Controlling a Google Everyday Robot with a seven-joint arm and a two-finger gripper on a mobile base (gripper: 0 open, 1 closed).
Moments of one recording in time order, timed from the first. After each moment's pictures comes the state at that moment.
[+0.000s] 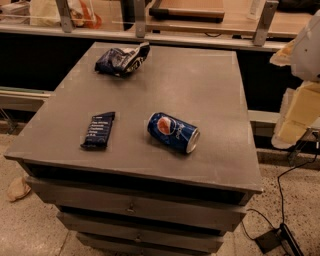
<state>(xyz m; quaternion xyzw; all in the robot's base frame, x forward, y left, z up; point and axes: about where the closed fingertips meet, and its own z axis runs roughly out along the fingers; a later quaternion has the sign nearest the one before) 0.438 -0.217 0.976 -0.60 0.78 -0.03 0.16</state>
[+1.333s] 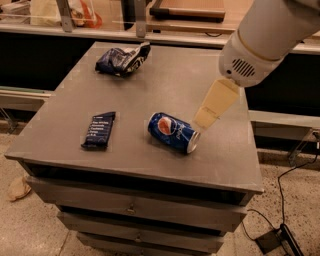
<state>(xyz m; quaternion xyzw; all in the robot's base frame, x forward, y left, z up) 0.486 -0.124 0.947 -0.49 0.85 0.02 0.20</state>
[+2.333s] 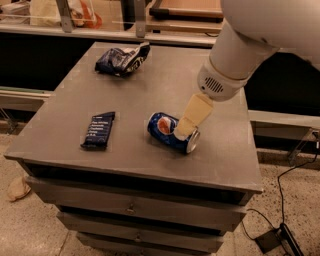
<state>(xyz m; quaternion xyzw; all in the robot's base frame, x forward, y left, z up) 0.506 -0.101 0.894 -0.44 0.88 0.02 0.16</state>
